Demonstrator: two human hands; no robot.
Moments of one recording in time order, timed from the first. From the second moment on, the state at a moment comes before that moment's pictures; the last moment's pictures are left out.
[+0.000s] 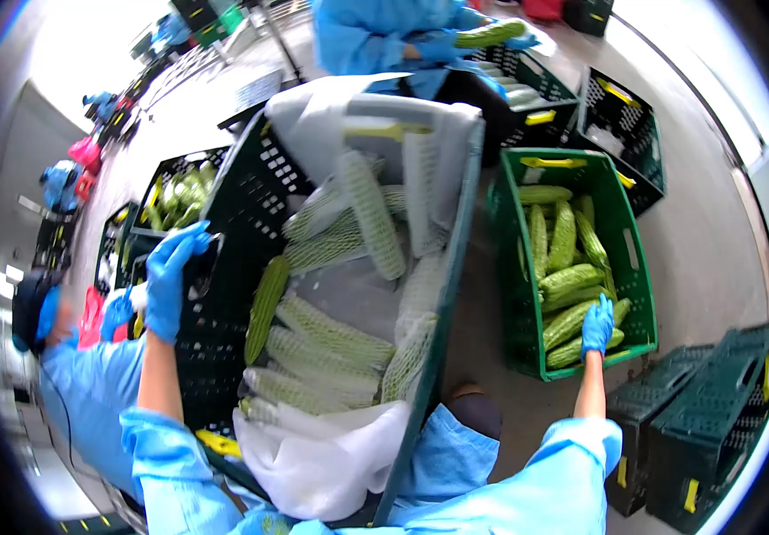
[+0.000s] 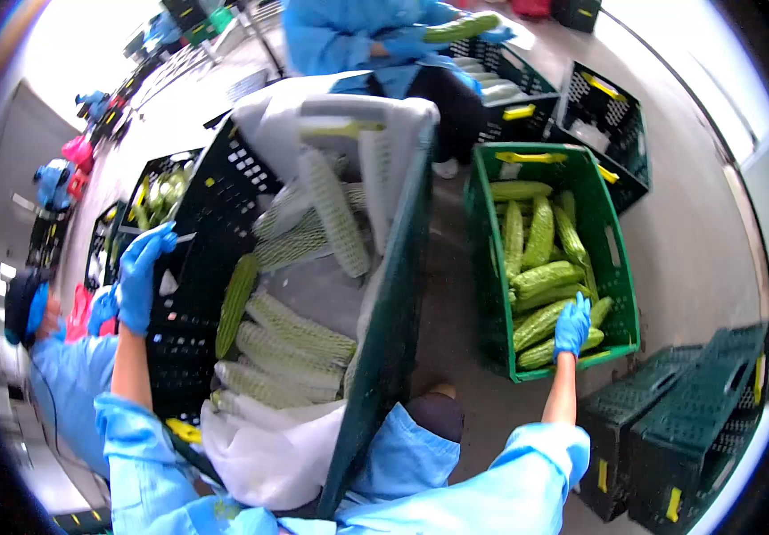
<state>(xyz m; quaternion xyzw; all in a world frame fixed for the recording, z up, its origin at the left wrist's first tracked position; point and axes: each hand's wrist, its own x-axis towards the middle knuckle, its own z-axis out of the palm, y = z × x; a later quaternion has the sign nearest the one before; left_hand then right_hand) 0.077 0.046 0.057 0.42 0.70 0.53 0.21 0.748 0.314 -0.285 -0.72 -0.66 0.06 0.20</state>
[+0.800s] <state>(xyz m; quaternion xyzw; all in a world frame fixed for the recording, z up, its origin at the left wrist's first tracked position) 0.055 0.037 0.051 0.44 0.71 0.50 0.20 0.681 0.393 -0.248 -0.62 -0.78 0.00 -0.04</state>
